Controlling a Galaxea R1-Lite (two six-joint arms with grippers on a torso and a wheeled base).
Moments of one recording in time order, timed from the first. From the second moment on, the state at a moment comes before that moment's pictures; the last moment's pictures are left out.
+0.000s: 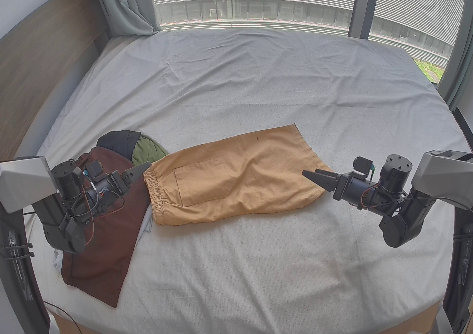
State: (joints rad) left arm 0.04 2.27 -0.67 -1.55 -0.62 -0.63; right arm 0.20 2.31 -0.76 -1.55 0.68 0.51
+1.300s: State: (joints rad) left arm 0.03 2.17 -0.55 -1.55 -0.76 -0.38; right arm 0.24 2.25 -0.61 -1.54 0.49 0.65
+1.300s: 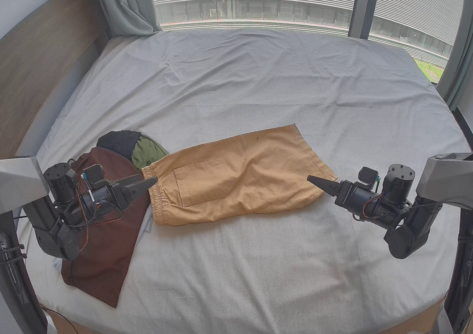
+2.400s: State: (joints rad) left arm 0.03 2.19 -0.55 -1.55 -0.76 -0.38; right arm 0.30 2.50 -0.74 -1.54 0.43 0.71
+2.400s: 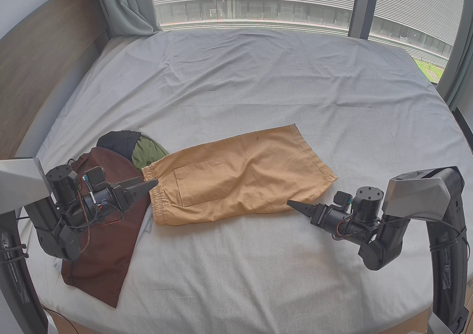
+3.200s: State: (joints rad) left arm 0.03 2.20 -0.55 -1.55 -0.77 -0.38; right arm 0.38 2.64 -0.98 -1.55 0.33 0.88
